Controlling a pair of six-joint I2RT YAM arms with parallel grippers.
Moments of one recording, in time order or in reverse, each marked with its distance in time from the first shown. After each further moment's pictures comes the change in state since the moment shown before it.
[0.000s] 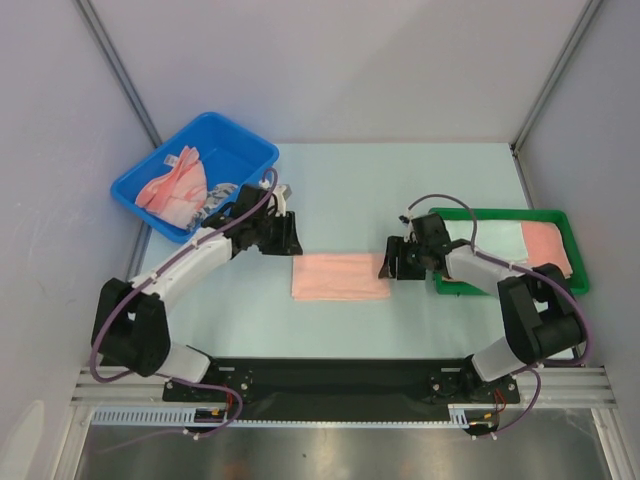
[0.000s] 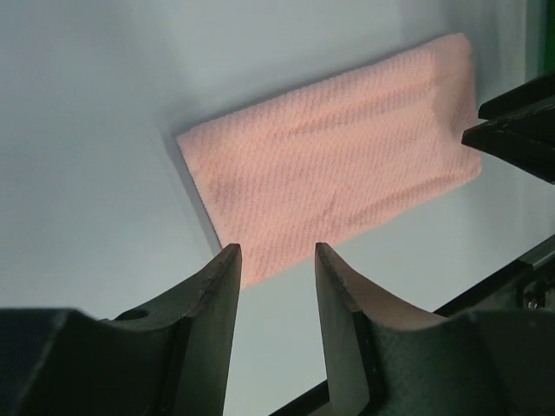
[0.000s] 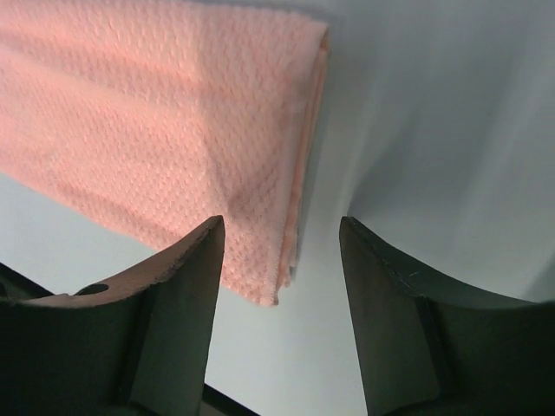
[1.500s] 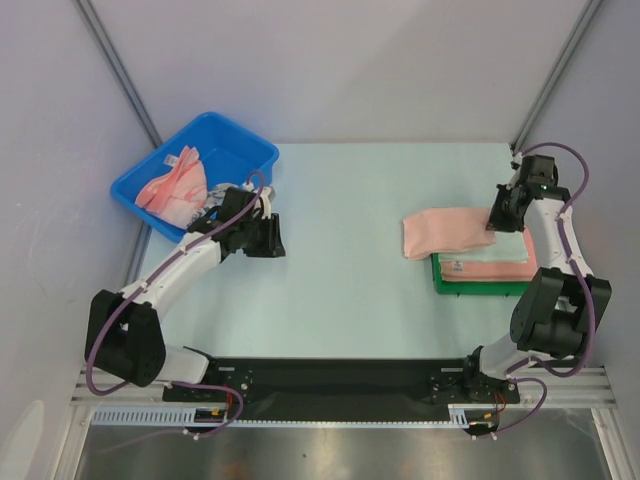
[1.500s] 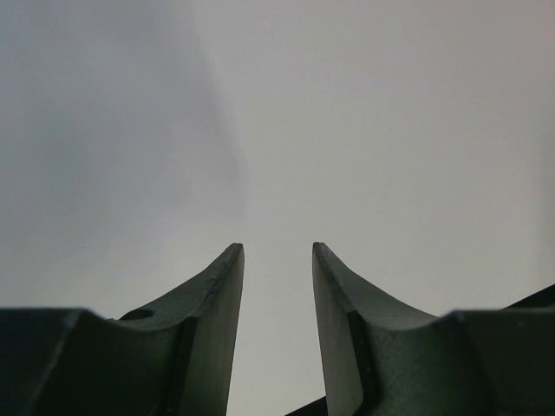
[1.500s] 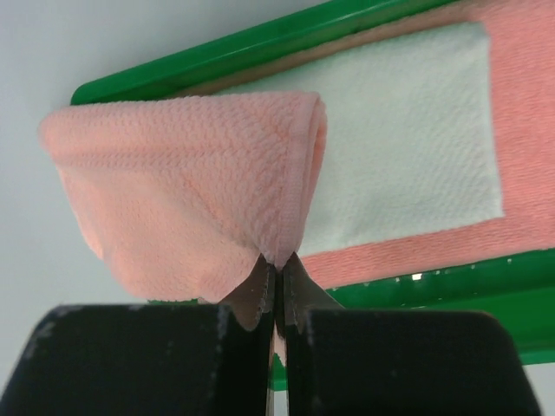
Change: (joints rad) left arm 0.074 -0.074 -0.056 -0.043 -0.072 0.056; right arm -0.579 0.019 0.520 -0.534 0.204 -0.286
